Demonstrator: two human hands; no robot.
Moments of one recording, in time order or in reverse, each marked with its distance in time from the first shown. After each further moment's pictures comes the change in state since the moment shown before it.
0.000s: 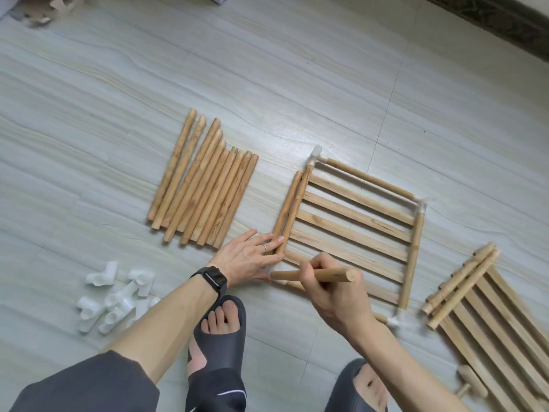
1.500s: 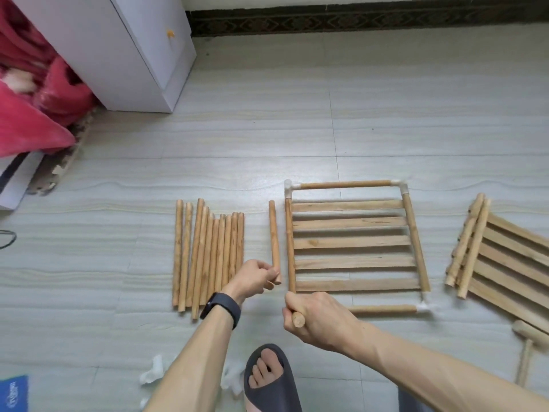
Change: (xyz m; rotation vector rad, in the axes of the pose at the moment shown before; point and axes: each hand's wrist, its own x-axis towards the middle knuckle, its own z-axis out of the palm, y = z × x) left_hand 0.009 -0.012 -0.097 -1.211 -0.093 -0.652; right_hand -0.007 0.001 0.042 -0.098 -0.265 -0.199
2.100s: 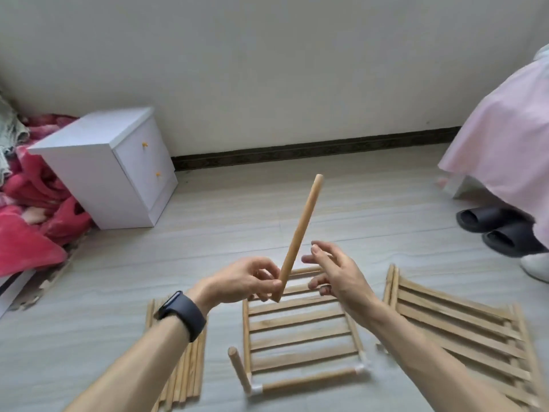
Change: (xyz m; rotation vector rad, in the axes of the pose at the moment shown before) left_hand -0.186 0.230 0.023 0.362 -0.226 0.545; right_hand -0.086 0.001 -0.240 1.044 0.612 0.337
